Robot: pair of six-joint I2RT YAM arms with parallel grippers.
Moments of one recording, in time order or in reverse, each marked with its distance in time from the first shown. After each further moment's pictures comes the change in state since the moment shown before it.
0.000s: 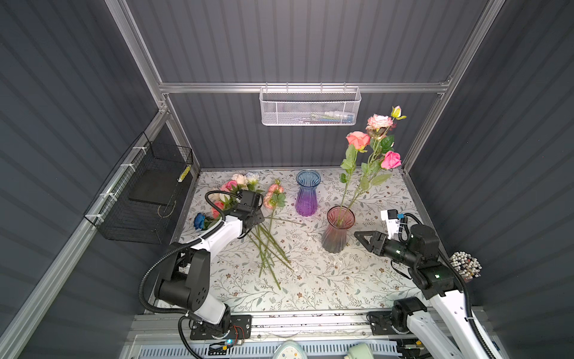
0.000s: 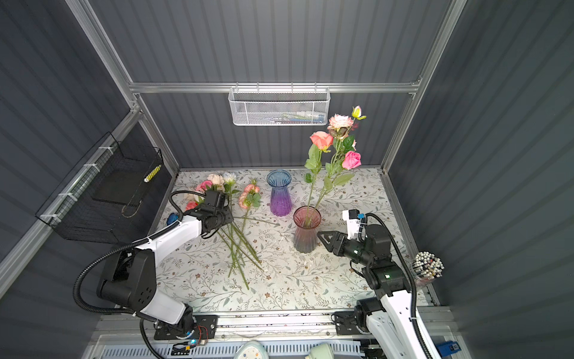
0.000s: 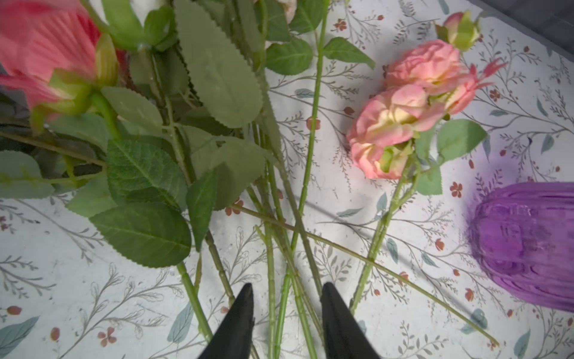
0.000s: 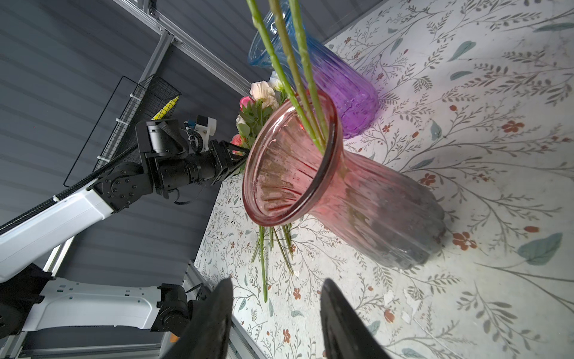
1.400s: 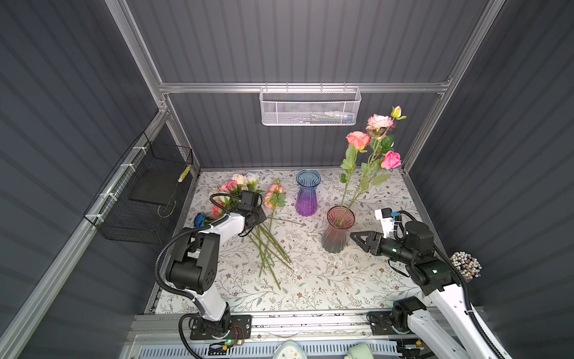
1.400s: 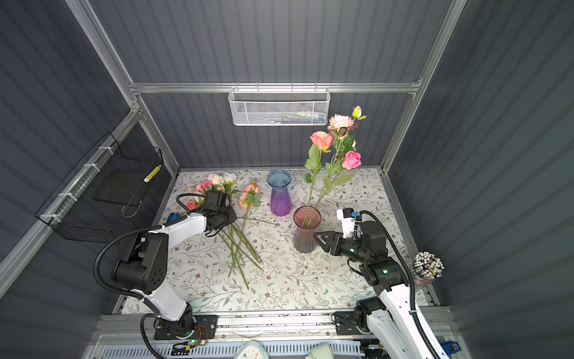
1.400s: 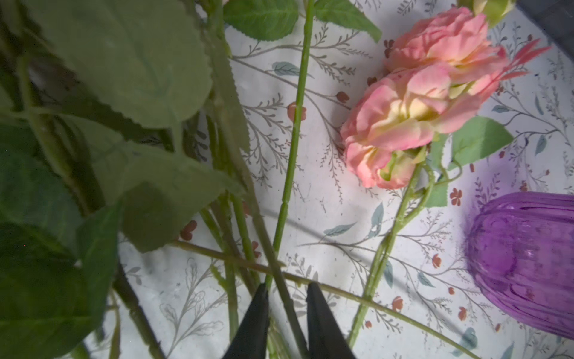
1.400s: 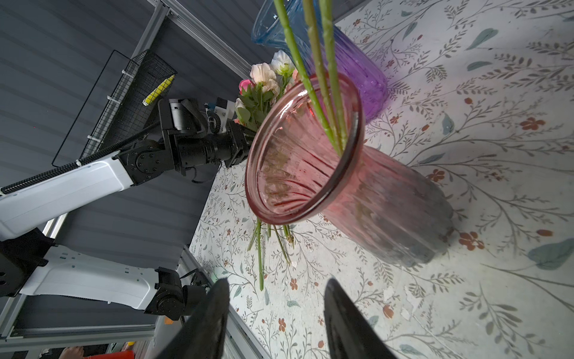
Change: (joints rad) left arm 0.036 0.151 0.006 0.143 0.129 -0.003; right arm 0.050 0.041 0.035 -0.021 0.027 -0.044
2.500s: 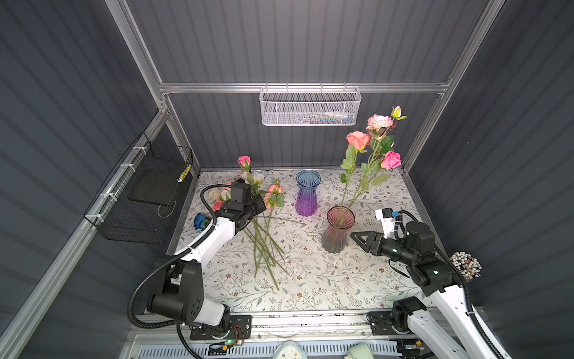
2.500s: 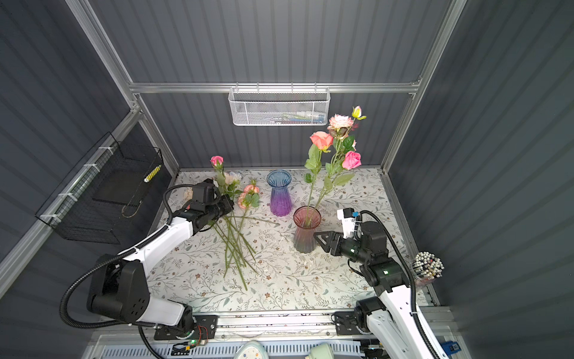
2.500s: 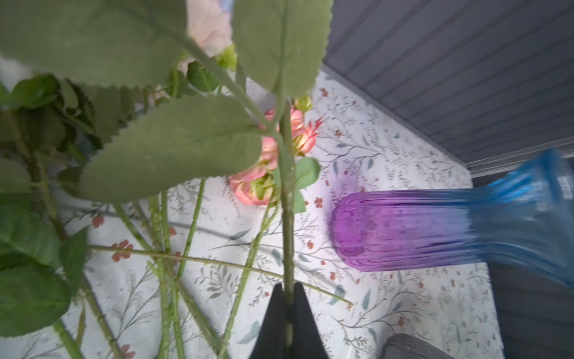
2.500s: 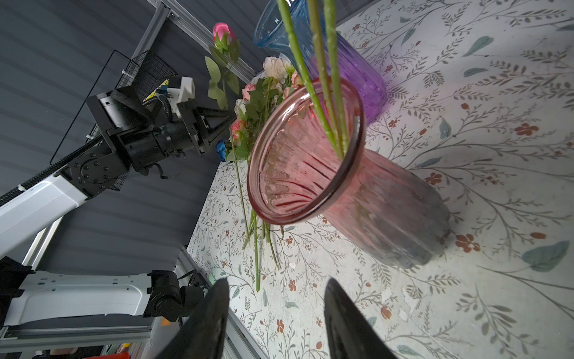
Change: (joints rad) left arm 0.002 -0.286 0.000 0.058 0.178 0.006; right arm 0.002 -0.014 0.005 -0.013 0.009 -0.012
